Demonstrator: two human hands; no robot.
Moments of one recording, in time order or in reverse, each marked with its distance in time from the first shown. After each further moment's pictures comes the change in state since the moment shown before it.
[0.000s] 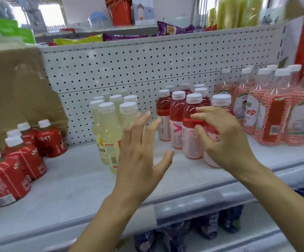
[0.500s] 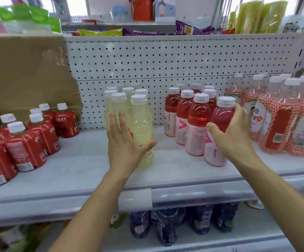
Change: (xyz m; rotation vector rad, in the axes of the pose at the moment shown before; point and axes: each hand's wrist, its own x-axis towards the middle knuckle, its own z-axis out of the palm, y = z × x) left_hand -0.013 -0.052 0.017 0.099 0.000 -0.529; right_hand 0.005 0.015 -0.005 0.139 -0.116 0.575
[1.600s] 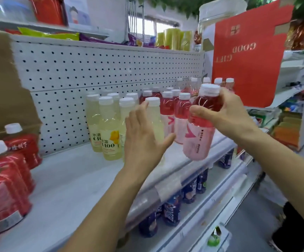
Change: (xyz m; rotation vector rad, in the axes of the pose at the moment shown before) left_hand 0.012 -0.018 -0.083 -0.569 -0.203 0.484; right_hand -0.100 -0.158 0.003 -0.113 0.193 -0.001
